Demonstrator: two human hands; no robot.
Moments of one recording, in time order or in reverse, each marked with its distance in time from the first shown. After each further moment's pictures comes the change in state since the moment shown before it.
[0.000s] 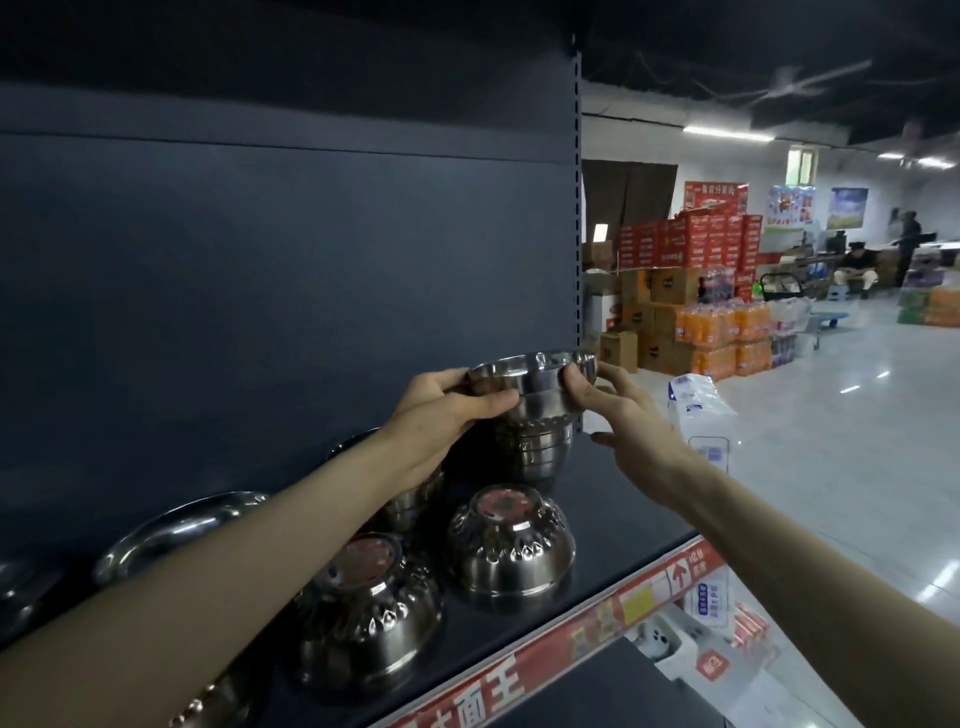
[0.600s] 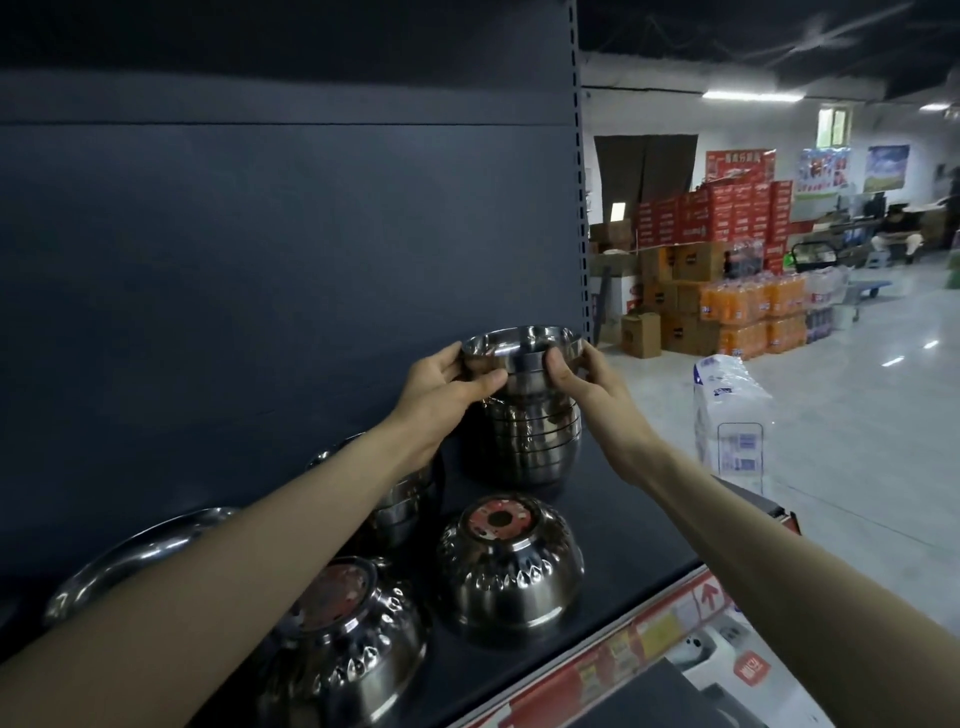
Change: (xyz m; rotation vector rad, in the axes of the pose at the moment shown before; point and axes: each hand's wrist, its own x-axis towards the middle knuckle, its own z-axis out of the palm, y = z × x) left_hand 0.079 -0.038 -0.008 0.182 0.117 0.099; right_hand 0.083 0.061 0.002 0.013 -0.011 -0.150
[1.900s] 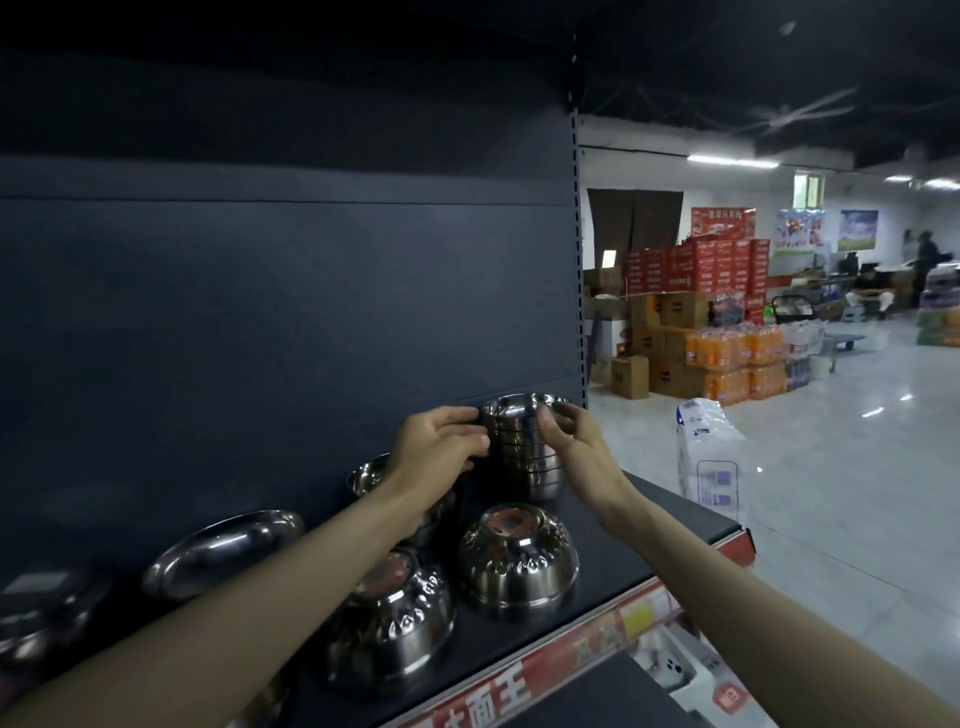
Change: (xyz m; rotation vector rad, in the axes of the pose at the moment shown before) left_hand -0.098 0.039 -0.017 0.123 0.130 -0.070; right_hand -0.063 -0.032 0.032 -0.150 0.048 0.167
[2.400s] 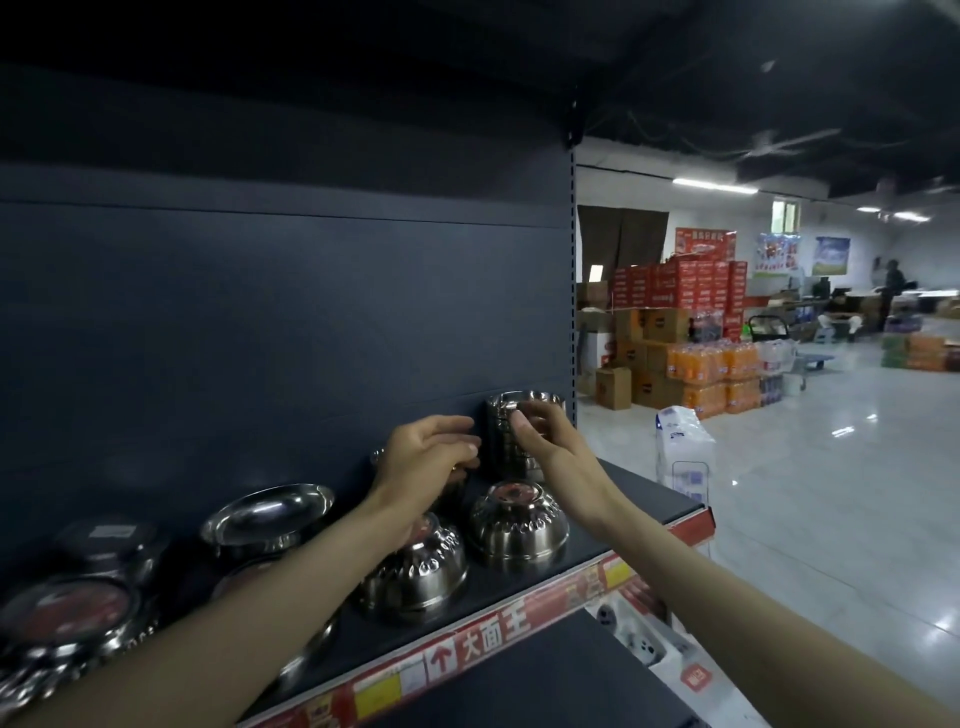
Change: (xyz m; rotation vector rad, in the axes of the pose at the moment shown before) left_hand -0.082 0.015 -0.032 -0.116 0.018 0.012; right_hand -0.107 -0.067 0.019 0.009 -0.102 -0.148
